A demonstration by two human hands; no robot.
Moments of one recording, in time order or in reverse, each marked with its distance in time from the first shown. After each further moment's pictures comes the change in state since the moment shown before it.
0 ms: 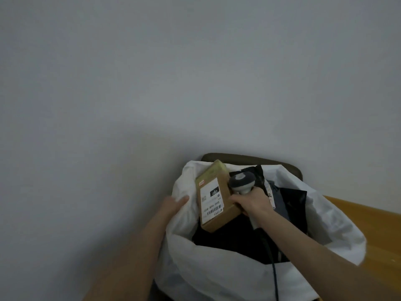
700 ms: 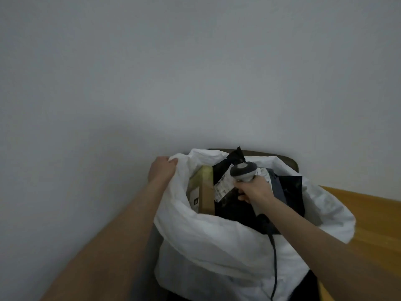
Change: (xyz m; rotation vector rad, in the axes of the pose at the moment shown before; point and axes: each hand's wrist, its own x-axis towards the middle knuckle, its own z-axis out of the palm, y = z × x) left_hand 0.018 0.072 -0.044 0.197 0.295 0.268; right_hand 0.008 -0.006 0.007 0.098 0.052 -0.038
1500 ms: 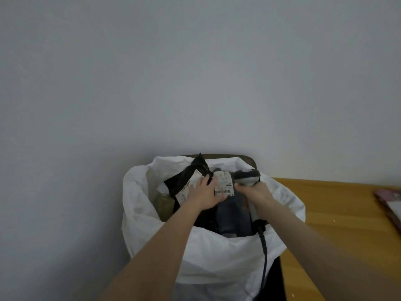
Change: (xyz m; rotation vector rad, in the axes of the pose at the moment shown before) left_hand -0.101 0.085 0.160 0.648 -0.569 0.583; right_hand -0.019 0.048 -0.104 0.199 0.145 0.118
